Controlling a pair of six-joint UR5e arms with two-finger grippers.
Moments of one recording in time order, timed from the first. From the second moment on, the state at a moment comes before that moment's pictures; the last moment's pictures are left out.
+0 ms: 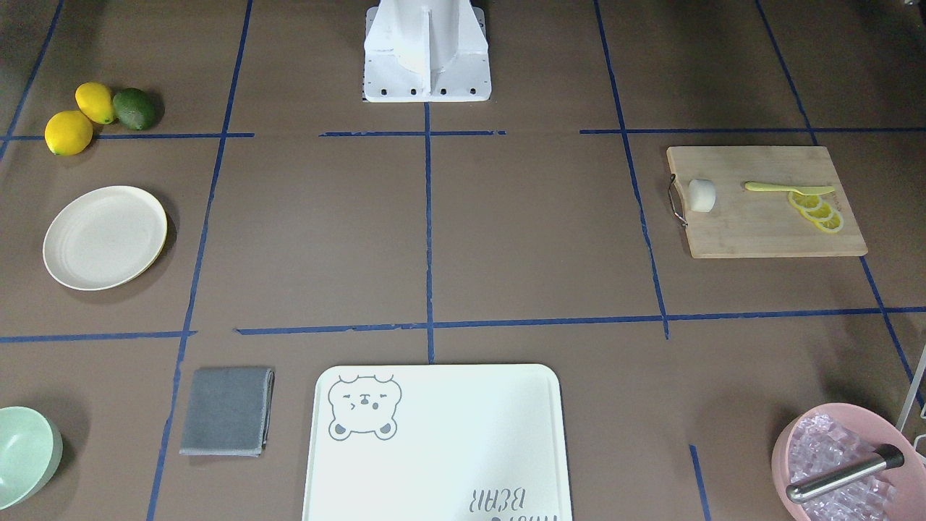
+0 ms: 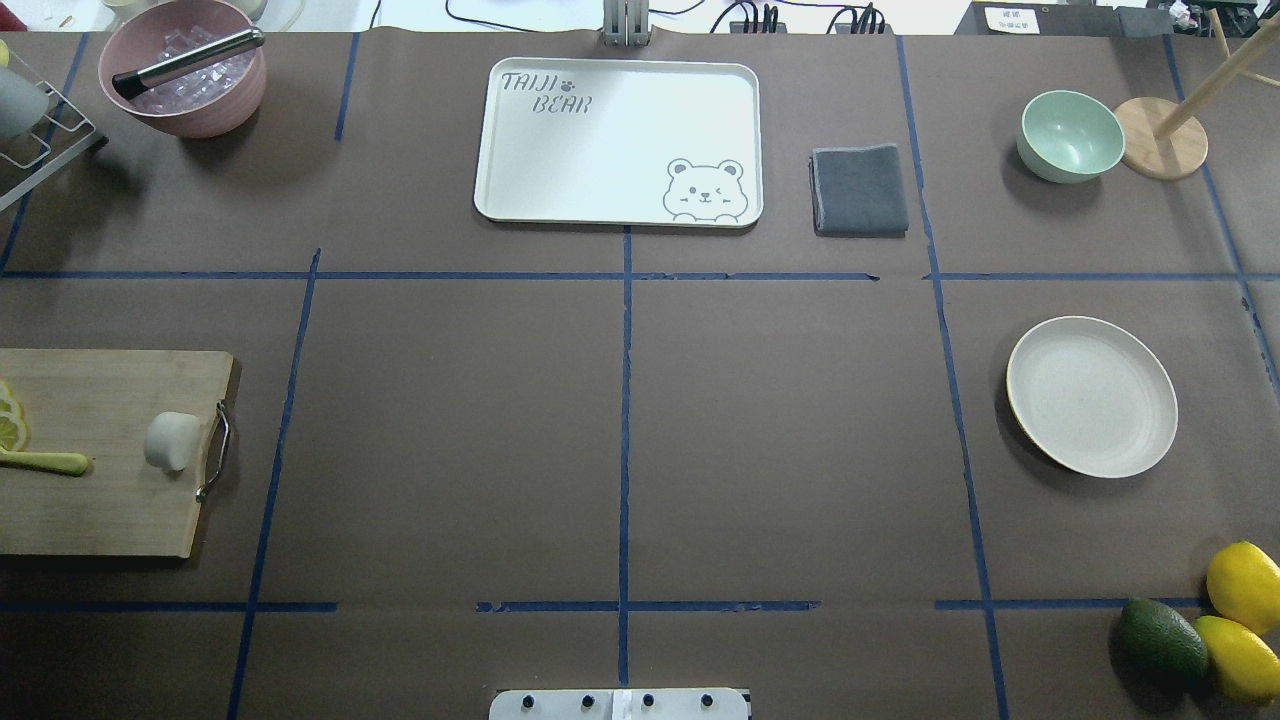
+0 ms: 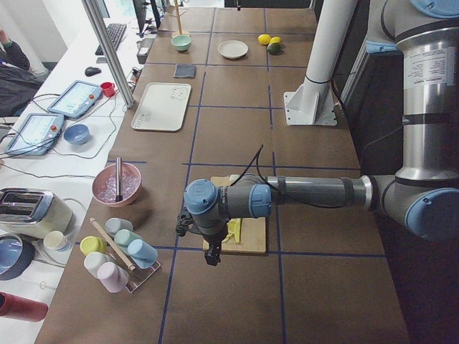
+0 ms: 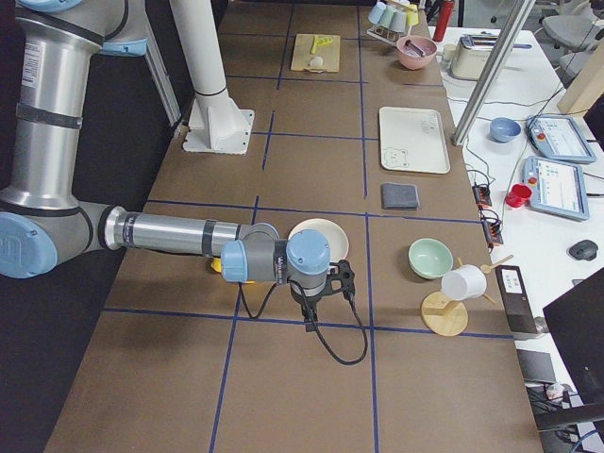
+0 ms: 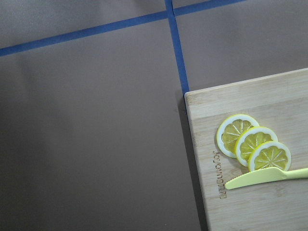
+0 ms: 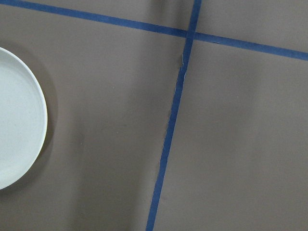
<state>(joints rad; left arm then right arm) -1.53 -1.46 -1.67 -1.48 -2.33 0.25 1.52 -1.79 1.72 -1.44 2.39 -0.12</state>
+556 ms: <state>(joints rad) -1.51 -1.47 -1.67 -1.48 -2.33 0.25 1.48 -1.76 1.72 -1.44 2.39 -0.06</state>
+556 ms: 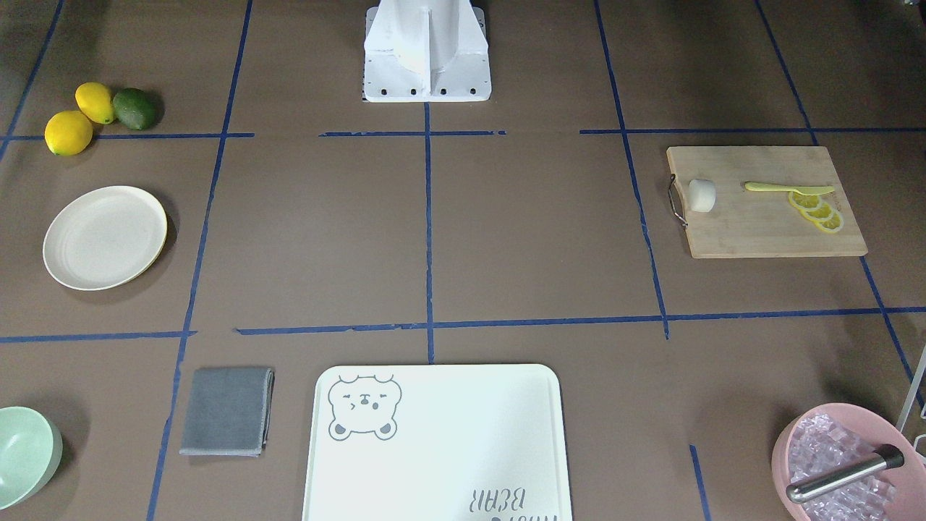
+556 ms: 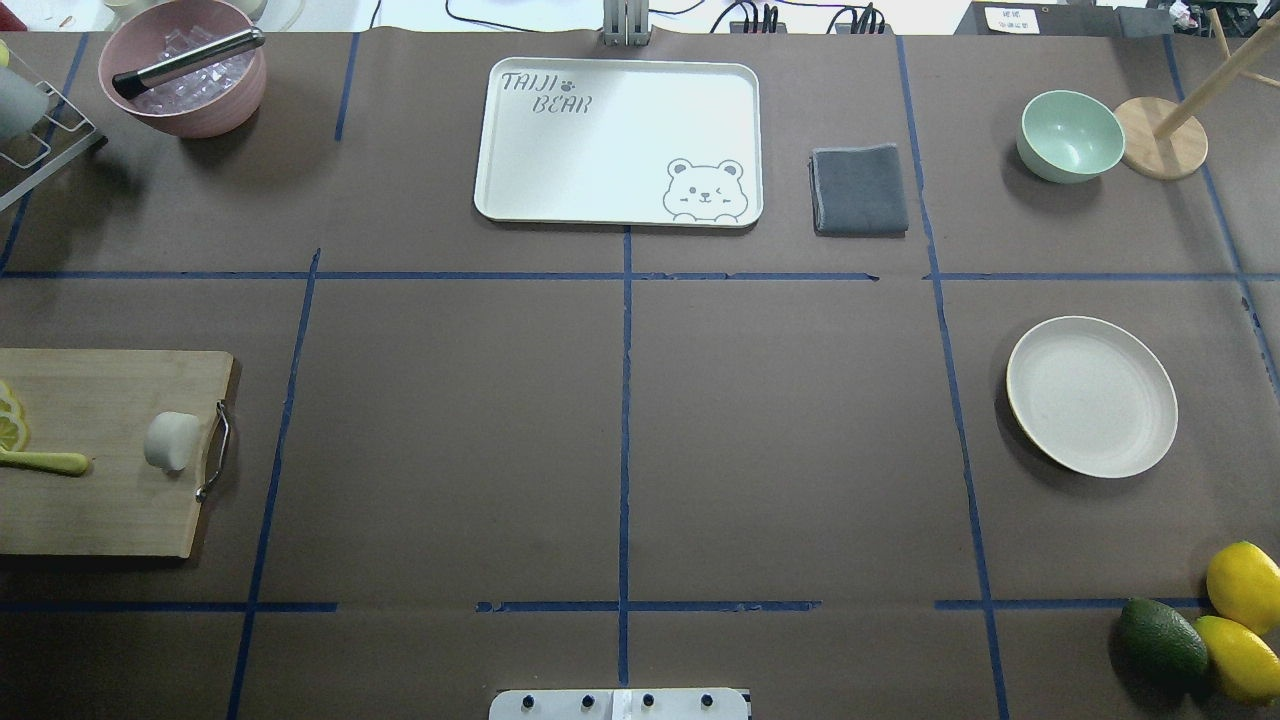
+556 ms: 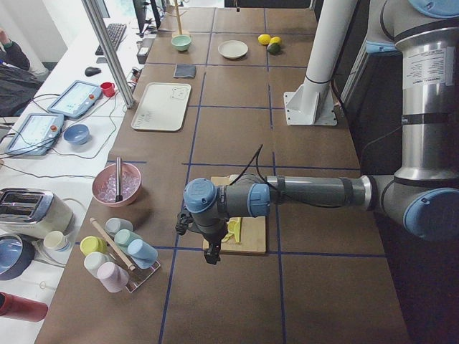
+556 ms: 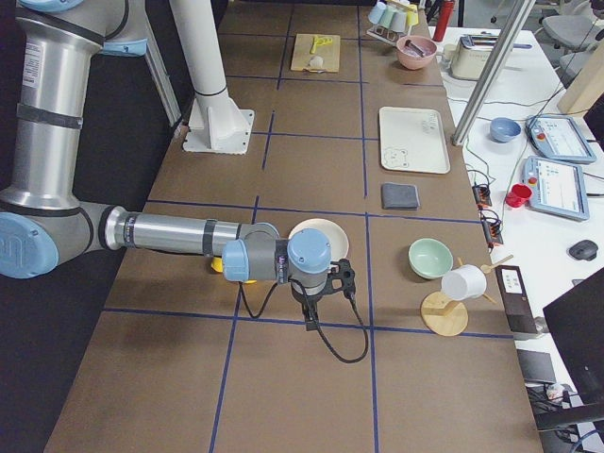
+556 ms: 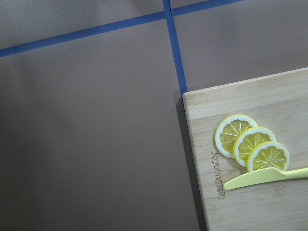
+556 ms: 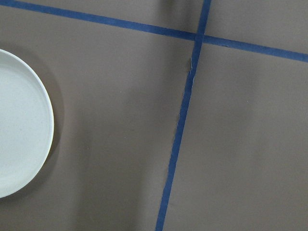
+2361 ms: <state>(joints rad) -1.51 -1.47 -1.67 -1.48 -2.33 0.25 1.00 -1.72 1.58 -0.83 2.21 0.73</state>
